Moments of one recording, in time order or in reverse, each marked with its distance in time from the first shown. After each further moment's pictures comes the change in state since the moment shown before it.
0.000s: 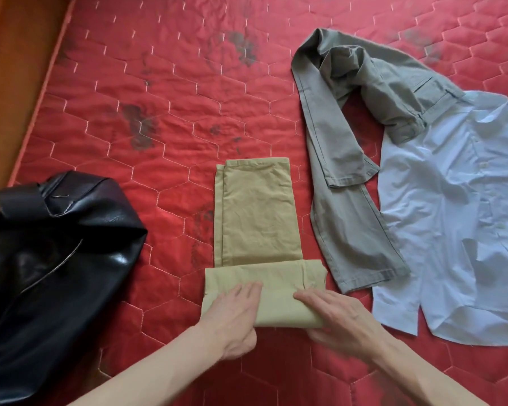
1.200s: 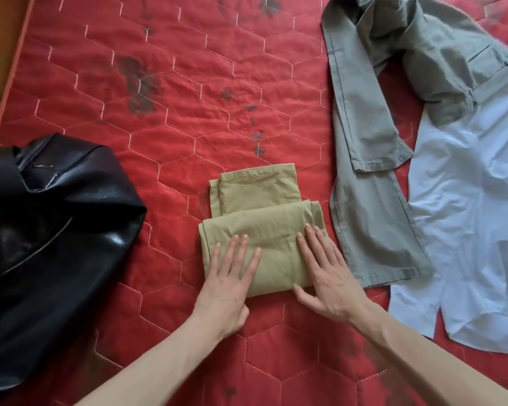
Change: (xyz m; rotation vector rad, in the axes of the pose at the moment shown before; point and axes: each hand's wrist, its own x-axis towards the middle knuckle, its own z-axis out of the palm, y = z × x) left_hand 0.044 -0.049 0.065 0.171 0.458 -0.024; right_hand 0.063 0.033 0.049 -0.161 0.002 0.137
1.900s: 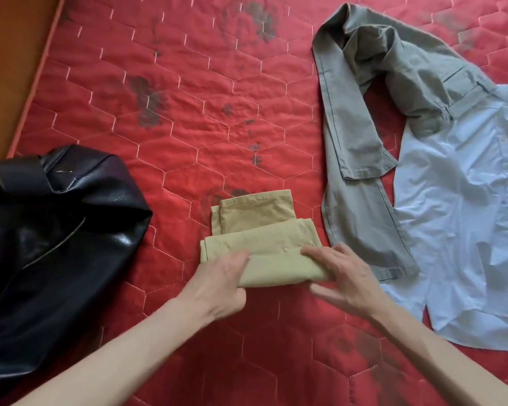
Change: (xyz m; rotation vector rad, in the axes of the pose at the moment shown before) left_hand -0.005 -0.011 -0.099 -0.472 -0.127 -0.121; right_hand -0.013 -0.008 -0.084 0.283 0.018 0.038
